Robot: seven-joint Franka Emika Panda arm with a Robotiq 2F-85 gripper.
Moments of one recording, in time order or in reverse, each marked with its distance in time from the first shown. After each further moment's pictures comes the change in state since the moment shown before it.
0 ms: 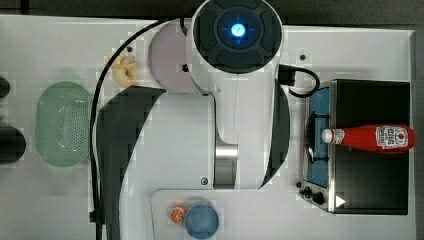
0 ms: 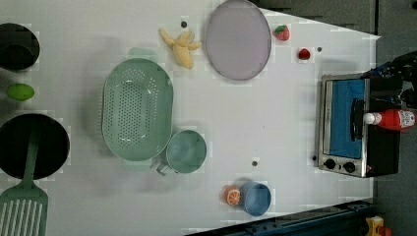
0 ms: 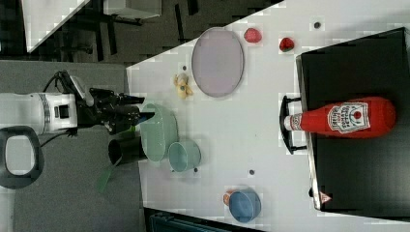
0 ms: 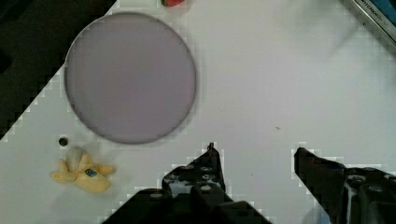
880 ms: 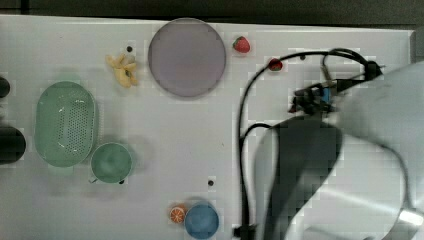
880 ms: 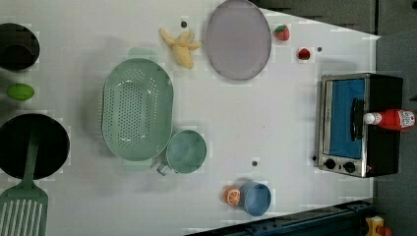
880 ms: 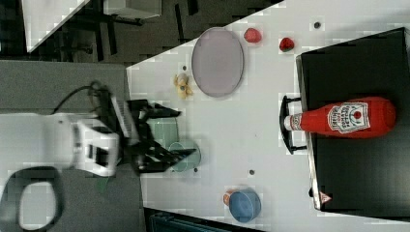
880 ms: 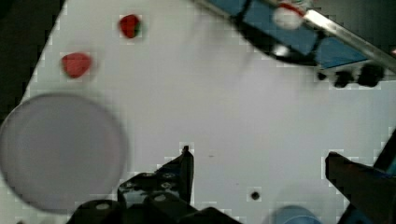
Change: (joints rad) arm -0.149 -0.050 -0.225 -0.057 -0.042 -0.091 -0.005
